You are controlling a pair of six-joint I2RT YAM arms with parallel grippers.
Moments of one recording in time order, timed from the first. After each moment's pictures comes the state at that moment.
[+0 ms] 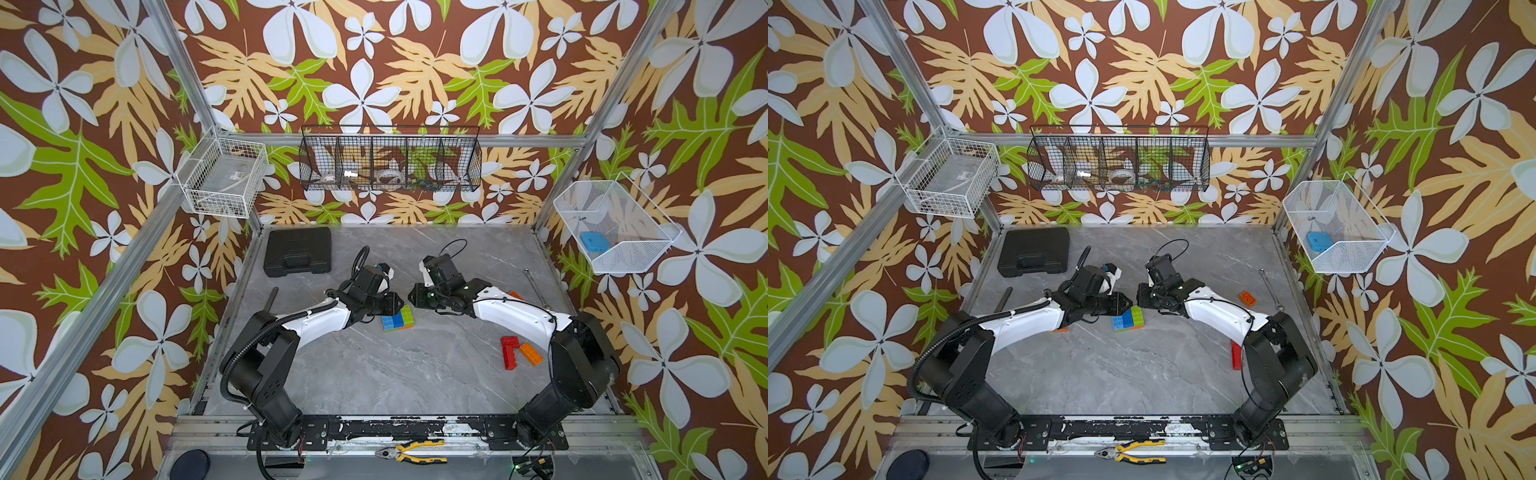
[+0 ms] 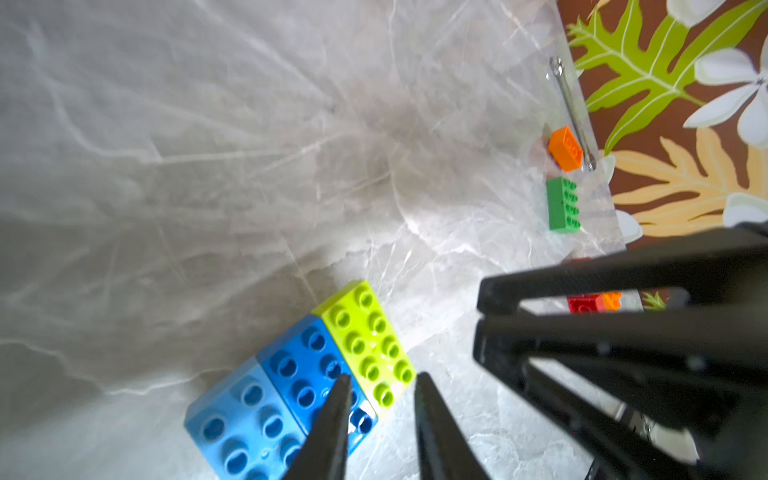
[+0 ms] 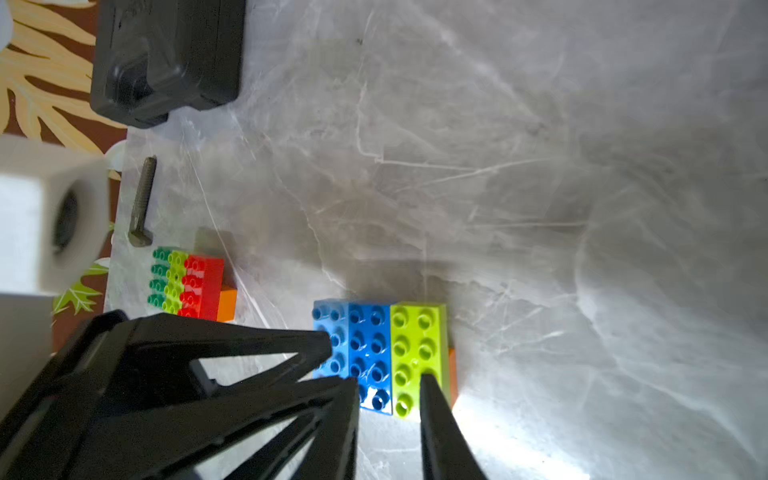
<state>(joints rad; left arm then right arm) -0.60 1.64 1.00 -0.10 0.26 -0.53 0.58 1.64 1.13 -0.36 -0.14 0.61</state>
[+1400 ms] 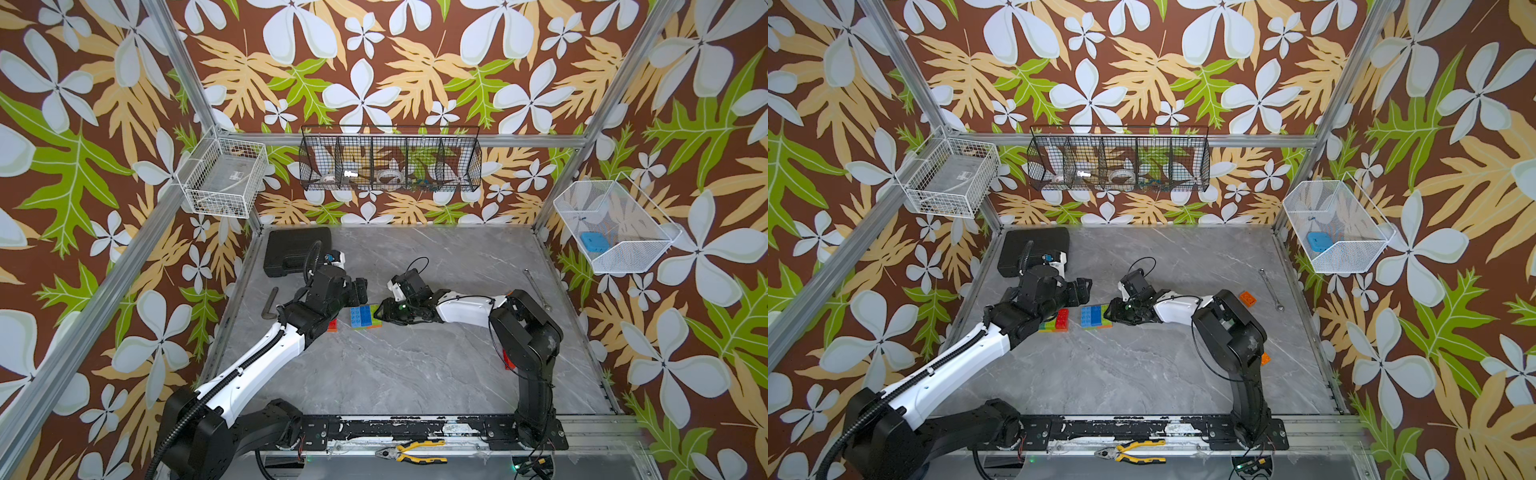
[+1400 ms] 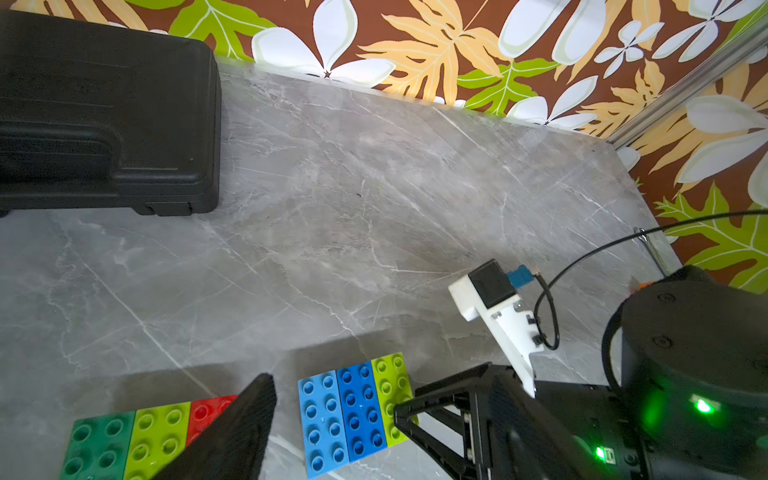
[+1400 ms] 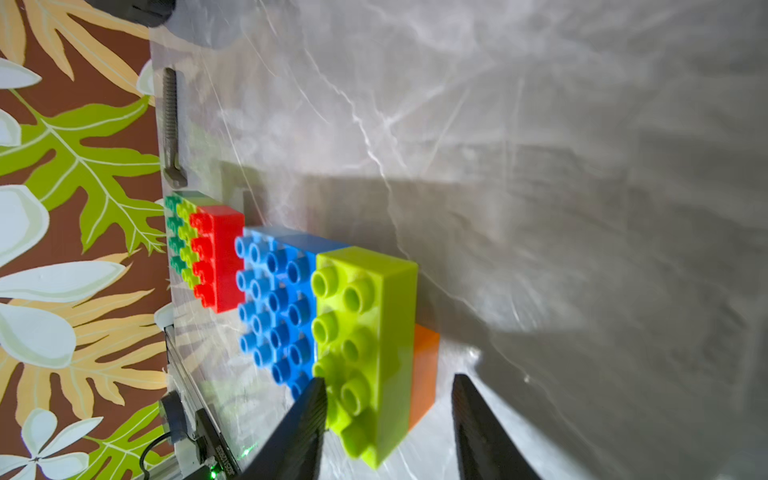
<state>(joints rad) -0.49 1.16 0.86 -0.27 -0.15 -0.48 0.71 1.99 1.22 -0.11 -0.39 0.77</state>
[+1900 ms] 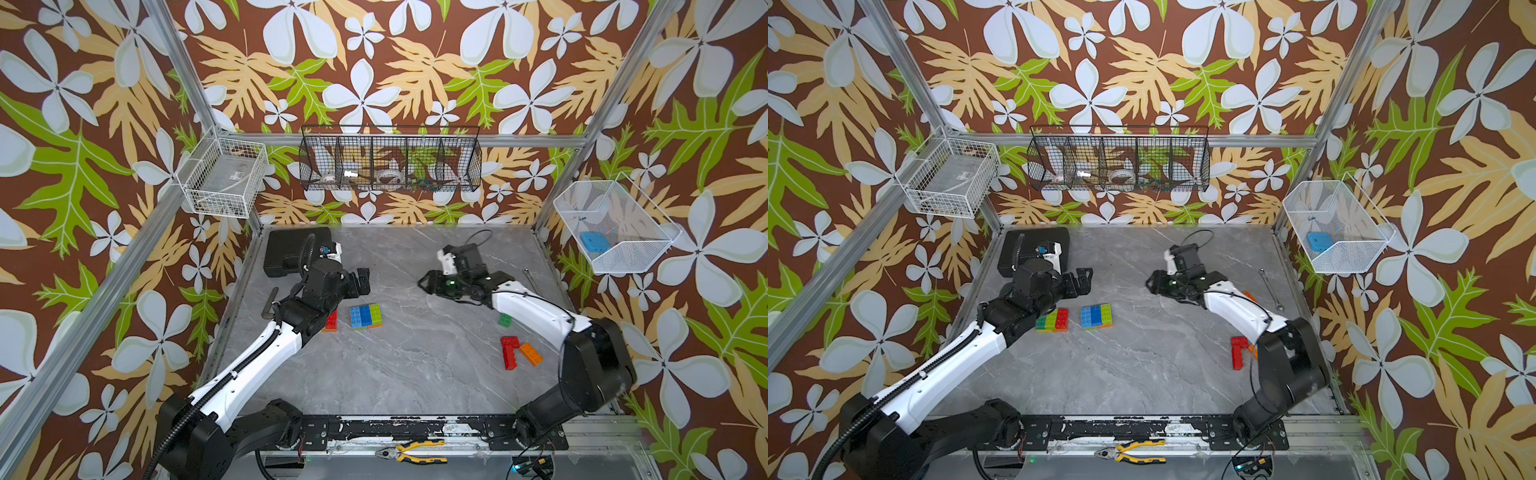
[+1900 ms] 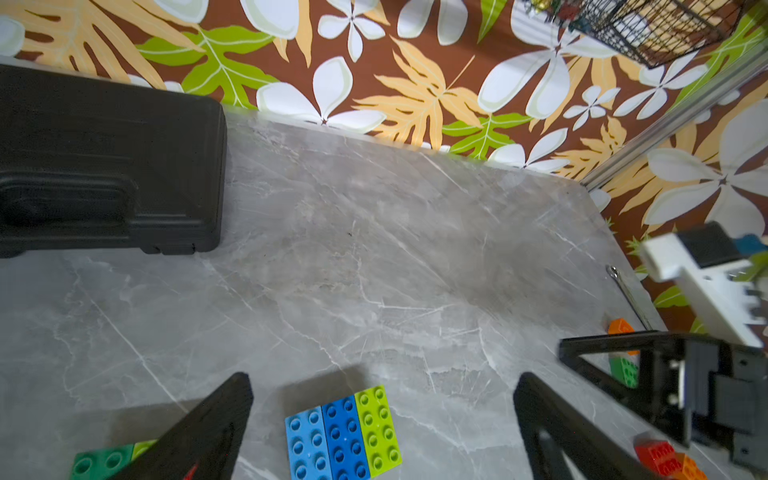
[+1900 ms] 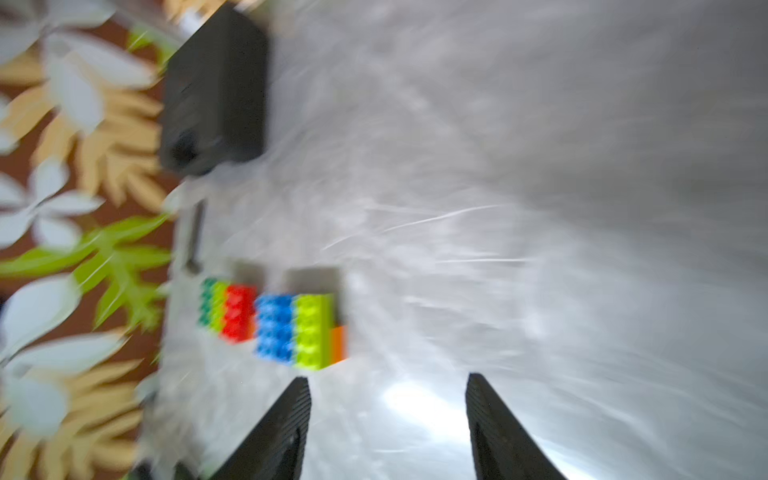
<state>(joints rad) -0.46 1.16 0.92 -0.23 -0.14 -0.50 0.34 1.51 1.08 -0.42 -0.19 0.56</state>
